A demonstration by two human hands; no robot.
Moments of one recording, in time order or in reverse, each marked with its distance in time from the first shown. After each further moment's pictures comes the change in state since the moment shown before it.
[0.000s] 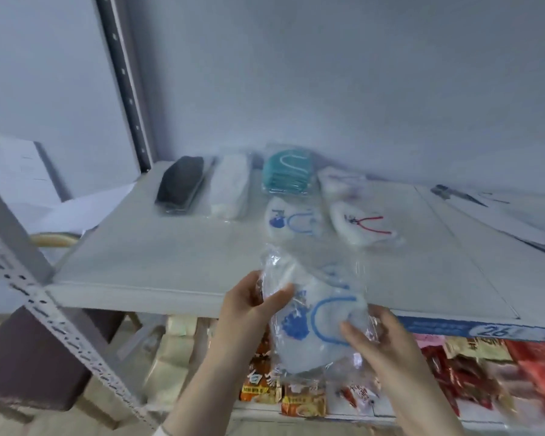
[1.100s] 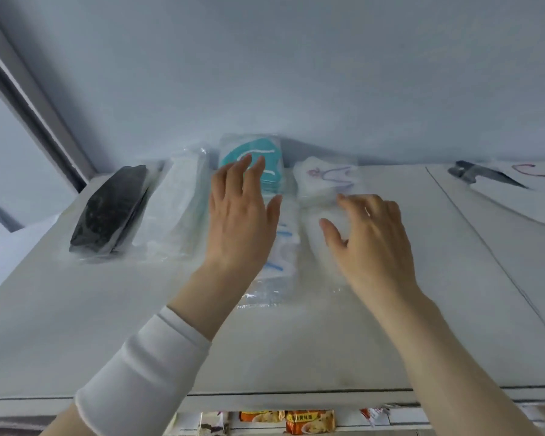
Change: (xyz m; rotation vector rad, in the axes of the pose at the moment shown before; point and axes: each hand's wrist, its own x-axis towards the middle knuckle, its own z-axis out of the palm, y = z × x) left_hand 0.206 0.034 0.073 1.180 0.259 0.673; right_hand 0.204 -0.062 -0.020 -0.990 0.366 -0.555
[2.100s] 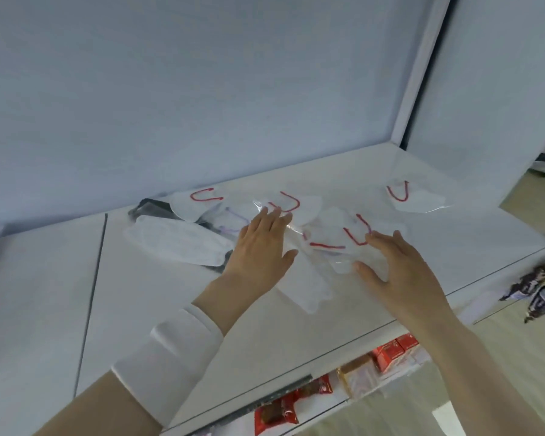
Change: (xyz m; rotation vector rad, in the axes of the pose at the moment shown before) left_hand 0.010 0.496 0.278 -0.030 -0.574 0.394; right_hand -0.053 0.549 -0.221 0.027 -0.112 0.392
